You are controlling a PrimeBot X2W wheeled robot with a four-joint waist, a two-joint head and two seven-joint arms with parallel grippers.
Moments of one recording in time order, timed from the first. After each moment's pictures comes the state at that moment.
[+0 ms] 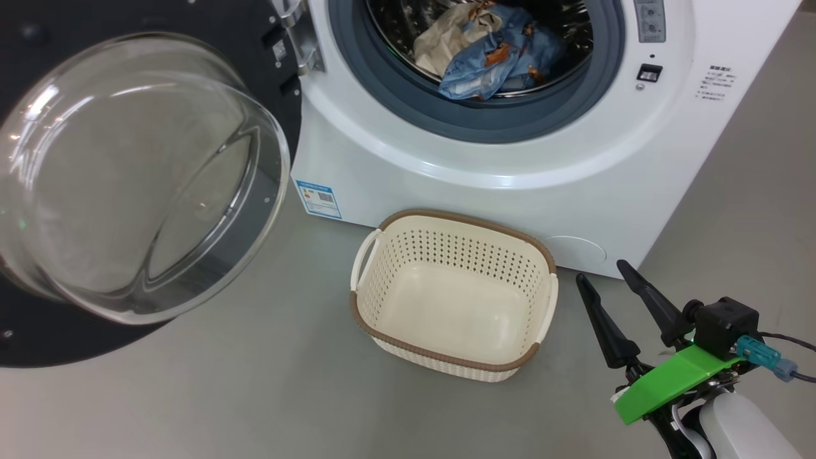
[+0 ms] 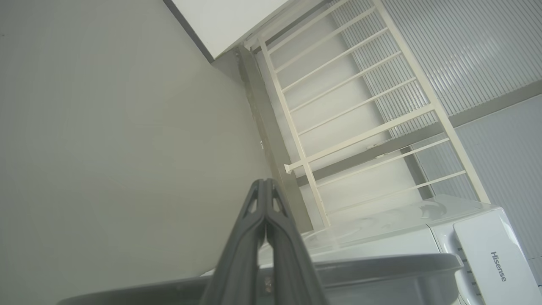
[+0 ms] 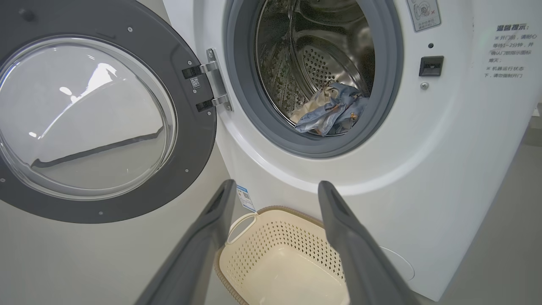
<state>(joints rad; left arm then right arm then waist) -0.85 0.56 0.43 0.96 -1.16 -0.08 0.29 -0.24 -0.29 0.27 0.28 0.47 0.13 -0.26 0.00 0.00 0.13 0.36</state>
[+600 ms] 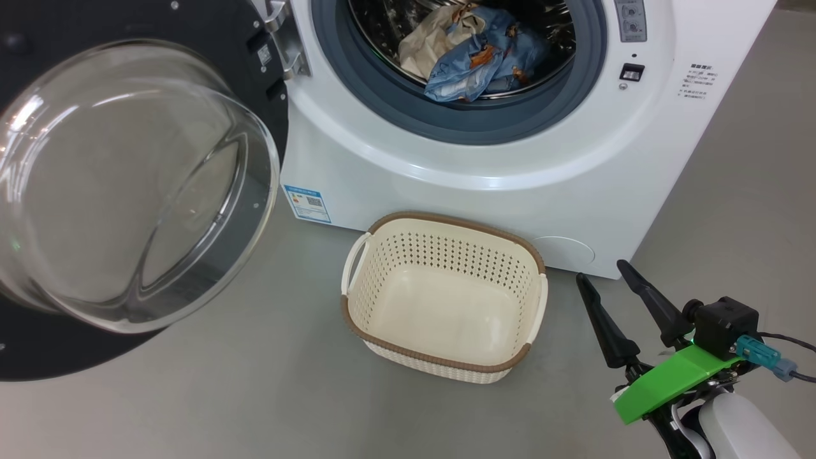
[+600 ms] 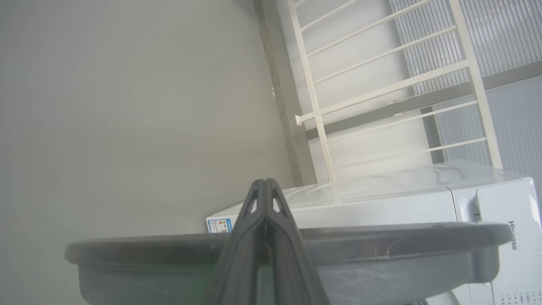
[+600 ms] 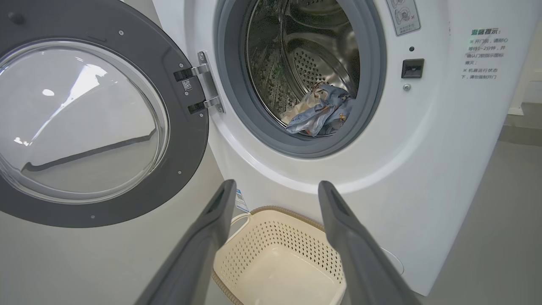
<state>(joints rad) -0.85 0.60 0.40 1.10 -1.20 -0.12 0.52 -0.25 -0.29 0.27 0.29 0.47 0.13 -0.26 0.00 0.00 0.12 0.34</state>
